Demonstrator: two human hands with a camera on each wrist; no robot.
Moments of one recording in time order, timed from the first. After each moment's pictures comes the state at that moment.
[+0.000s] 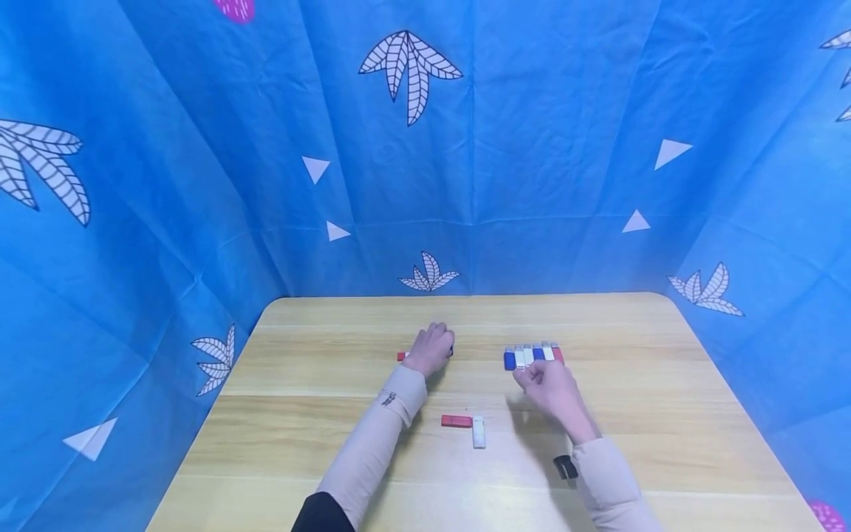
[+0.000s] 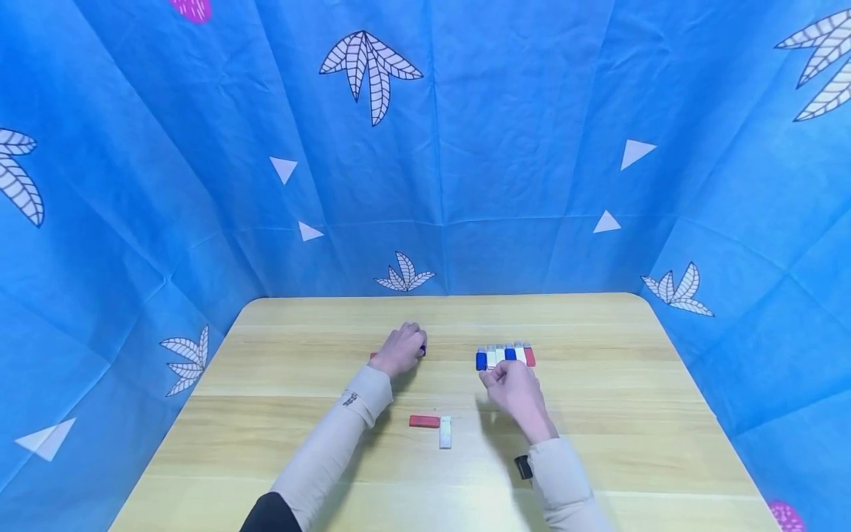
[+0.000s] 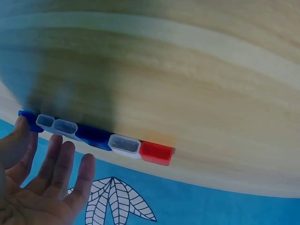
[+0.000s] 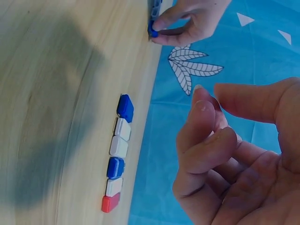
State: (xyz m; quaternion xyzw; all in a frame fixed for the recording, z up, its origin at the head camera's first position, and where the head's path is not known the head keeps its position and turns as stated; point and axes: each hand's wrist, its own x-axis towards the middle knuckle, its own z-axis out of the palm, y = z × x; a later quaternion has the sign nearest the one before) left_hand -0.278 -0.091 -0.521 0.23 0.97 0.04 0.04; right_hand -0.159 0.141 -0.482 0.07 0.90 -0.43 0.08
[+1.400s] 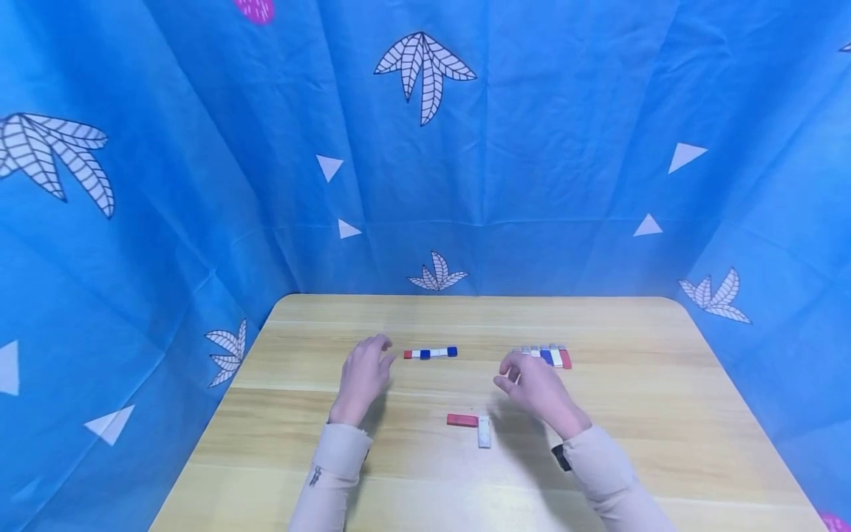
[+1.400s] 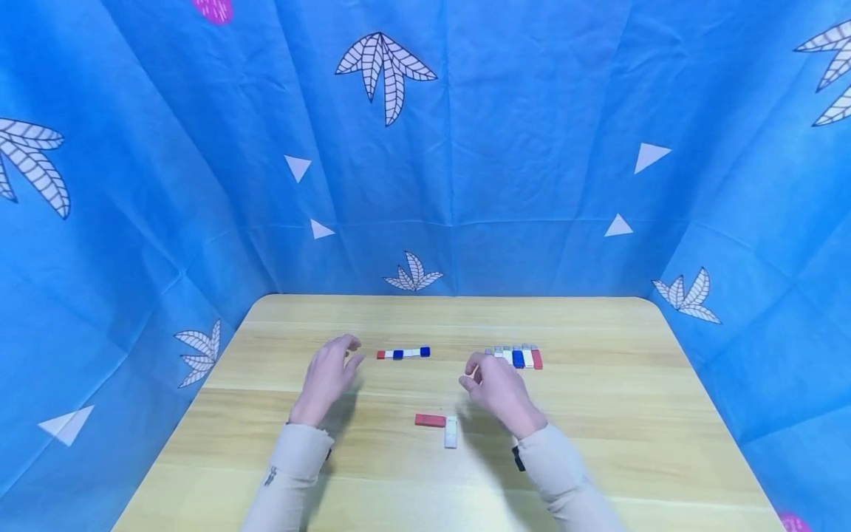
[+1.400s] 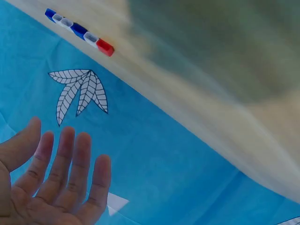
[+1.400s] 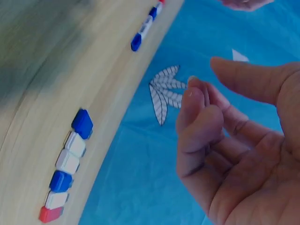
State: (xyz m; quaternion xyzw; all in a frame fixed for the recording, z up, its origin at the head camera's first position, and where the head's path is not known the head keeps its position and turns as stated) left_hand -0.194 -0.198 -0.479 0.06 0.96 0.26 -0.11; right_hand -0.161 0.104 -0.463 -0.08 0.94 -0.32 0.04
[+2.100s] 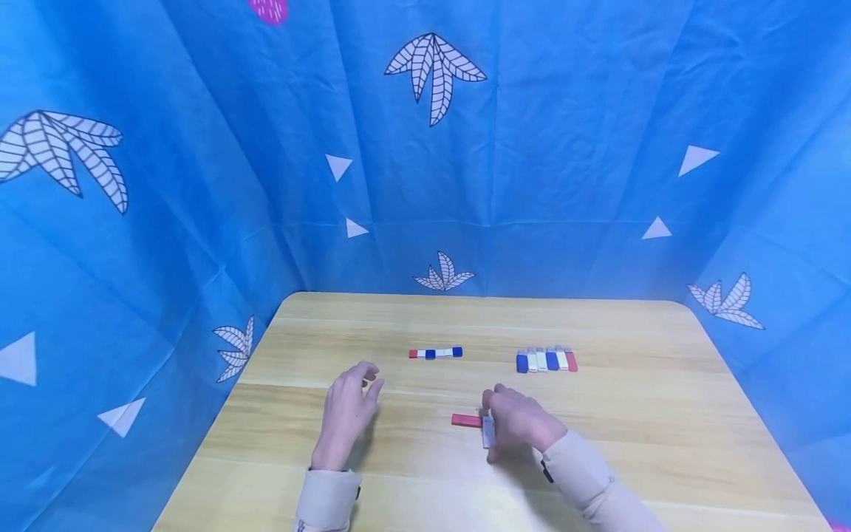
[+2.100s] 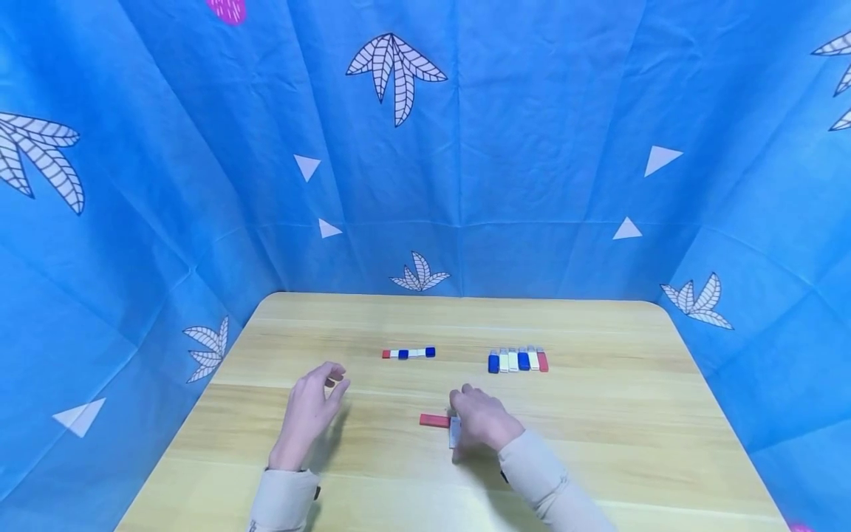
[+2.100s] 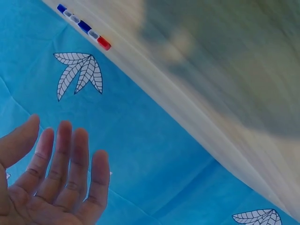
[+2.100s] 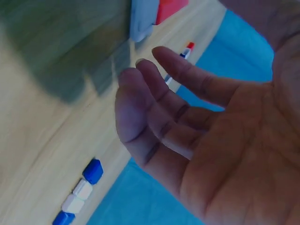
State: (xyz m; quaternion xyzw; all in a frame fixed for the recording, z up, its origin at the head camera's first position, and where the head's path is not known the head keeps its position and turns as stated) left_hand -0.137 -0.221 -0.484 0.01 0.94 0.31 -0.13; right_hand -0.144 0.074 -0.488 -0.18 0.95 -0.19 0.19
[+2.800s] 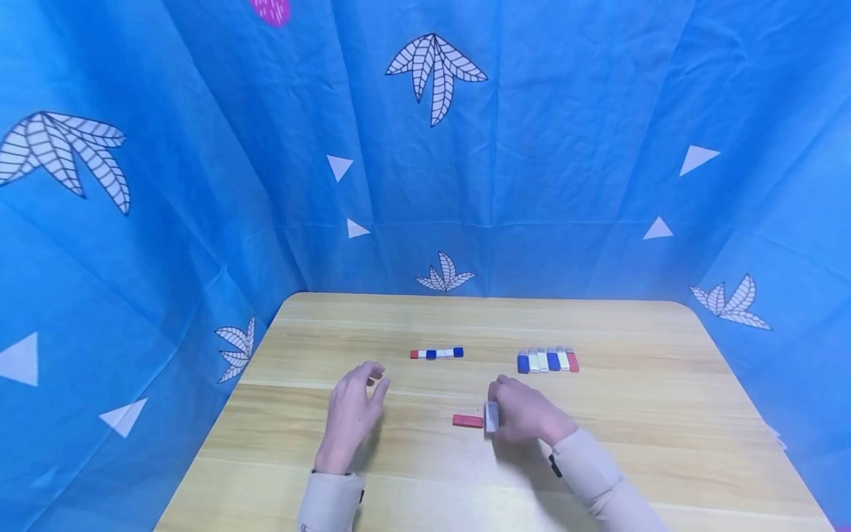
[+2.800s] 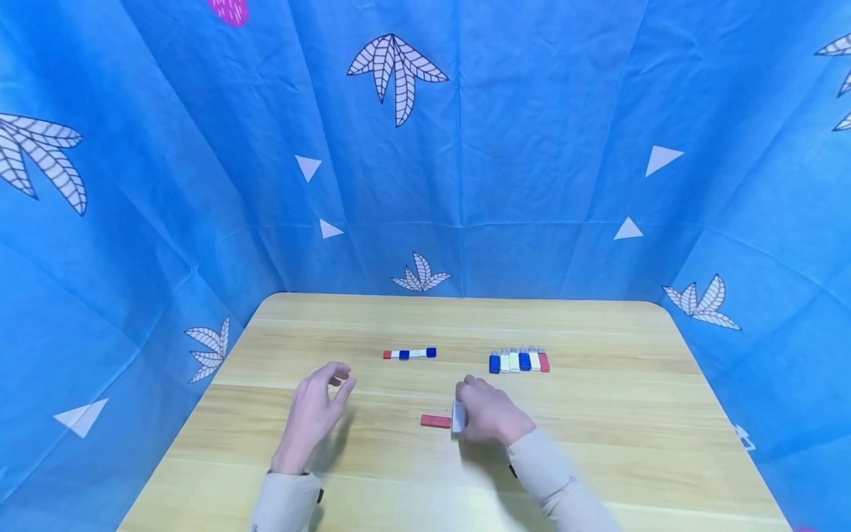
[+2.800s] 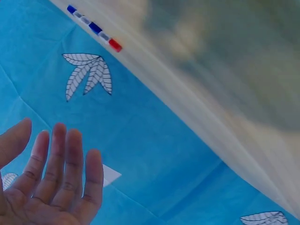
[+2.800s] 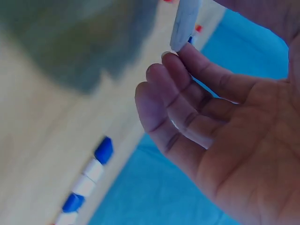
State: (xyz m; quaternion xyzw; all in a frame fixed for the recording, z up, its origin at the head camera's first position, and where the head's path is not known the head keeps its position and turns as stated) left_hand -0.133 -0.212 -0.481 0.03 0.94 0.31 -0.16; right_hand -0.157 0.090 -0.494 -0.24 0.94 -0.21 0.12
